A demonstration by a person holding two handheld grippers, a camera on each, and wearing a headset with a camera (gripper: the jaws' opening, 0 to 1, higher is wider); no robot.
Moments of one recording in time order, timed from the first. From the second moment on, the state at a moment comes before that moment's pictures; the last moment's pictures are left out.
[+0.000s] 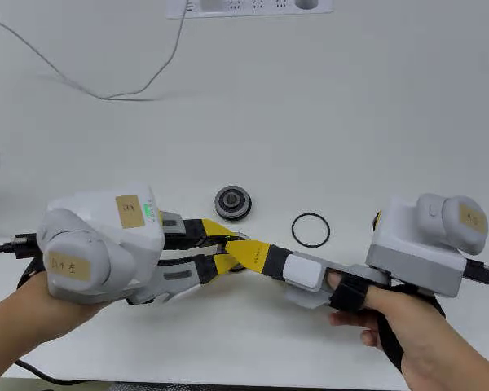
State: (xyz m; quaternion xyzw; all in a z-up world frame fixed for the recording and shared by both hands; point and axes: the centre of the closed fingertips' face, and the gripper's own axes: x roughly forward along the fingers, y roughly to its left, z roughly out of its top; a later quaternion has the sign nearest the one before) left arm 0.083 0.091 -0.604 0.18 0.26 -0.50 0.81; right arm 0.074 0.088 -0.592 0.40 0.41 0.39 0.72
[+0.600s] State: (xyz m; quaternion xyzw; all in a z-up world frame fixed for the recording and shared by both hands) left arm 0.084 0.091 -0.604 0.18 0.26 -0.50 0.81; right arm 0.072 0.083 -0.593 0.38 0.41 0.41 0.72
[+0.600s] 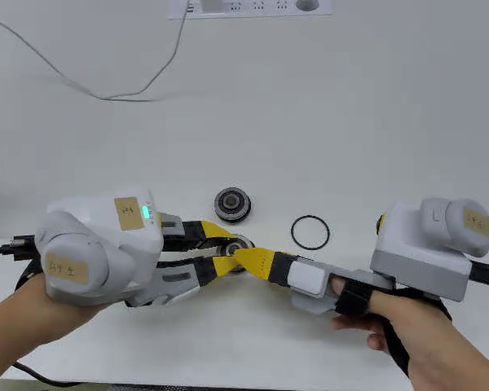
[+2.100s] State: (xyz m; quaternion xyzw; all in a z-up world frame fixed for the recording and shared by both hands) left arm 0.083 0.092 -0.604 0.17 0.25 -0.49 0.82; right arm 0.084 0.080 -0.610 0.38 0.46 0.31 0.74
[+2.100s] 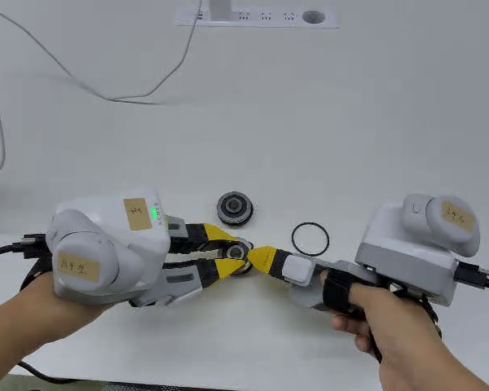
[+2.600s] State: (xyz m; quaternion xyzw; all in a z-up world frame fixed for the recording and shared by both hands) left arm 0.083 0.093 -0.604 0.17 0.25 -0.49 0.82; right arm 0.082 0.086 -0.601 0.35 0.45 0.34 0.74
